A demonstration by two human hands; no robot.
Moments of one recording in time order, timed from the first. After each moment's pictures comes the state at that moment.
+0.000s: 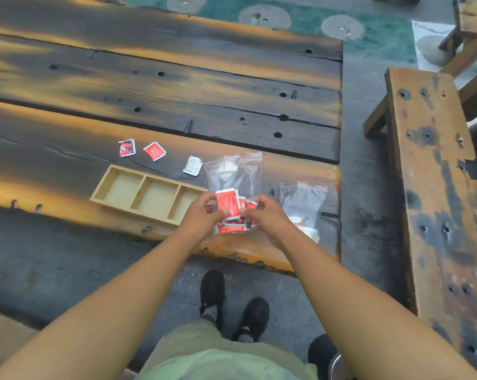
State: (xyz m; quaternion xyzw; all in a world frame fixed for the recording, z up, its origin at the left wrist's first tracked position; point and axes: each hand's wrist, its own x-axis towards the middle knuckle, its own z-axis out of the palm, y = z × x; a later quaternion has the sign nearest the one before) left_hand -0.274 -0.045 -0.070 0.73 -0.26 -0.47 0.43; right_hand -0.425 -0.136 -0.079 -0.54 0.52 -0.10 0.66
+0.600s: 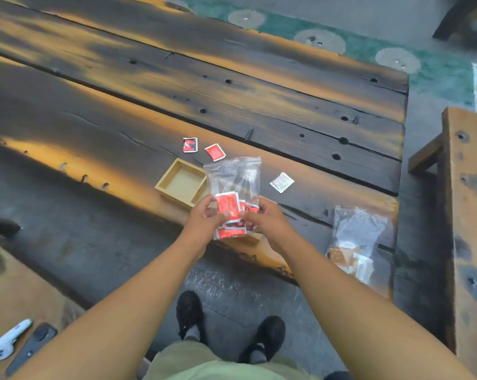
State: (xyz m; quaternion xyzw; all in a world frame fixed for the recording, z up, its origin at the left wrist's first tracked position) left_hand -0.181 0.037 -0.067 0.71 -0.13 -0.44 0.54; right_hand -0.300 -0.078 -0.069 -0.57 0.45 -0.08 0.68
